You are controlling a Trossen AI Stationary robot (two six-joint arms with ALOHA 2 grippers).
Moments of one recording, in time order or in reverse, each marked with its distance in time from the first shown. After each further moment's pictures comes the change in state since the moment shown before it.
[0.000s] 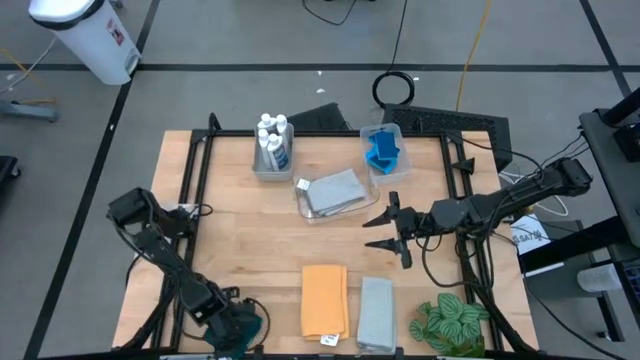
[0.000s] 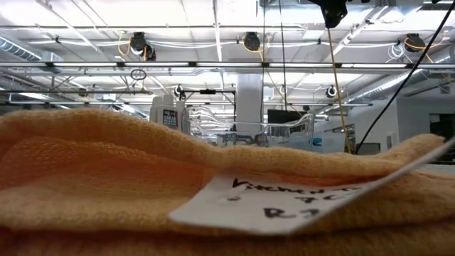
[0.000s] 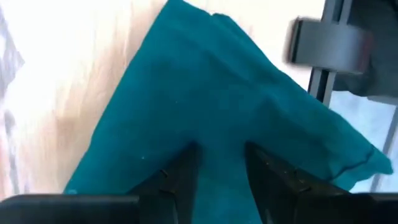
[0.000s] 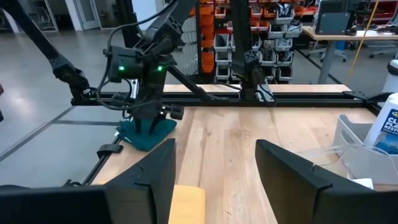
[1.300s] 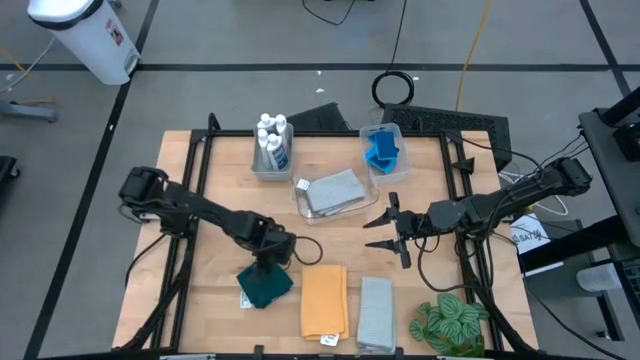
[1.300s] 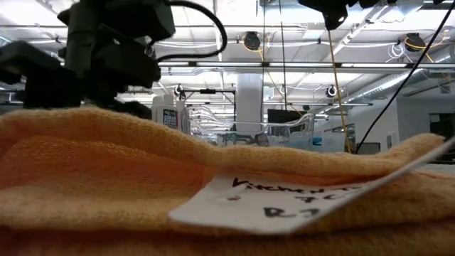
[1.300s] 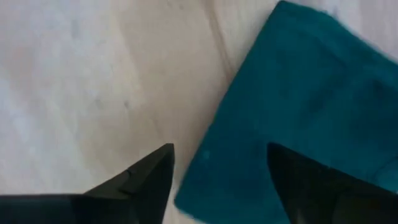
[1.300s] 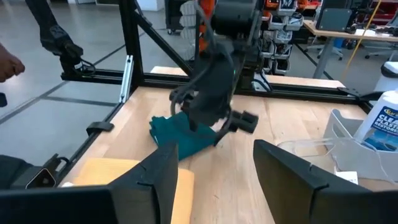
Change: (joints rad) left arm 0.667 -0.126 -0.001 -0.225 0.102 1.101; right arm -0.001 0.001 0.000 -0.062 0.003 -0.071
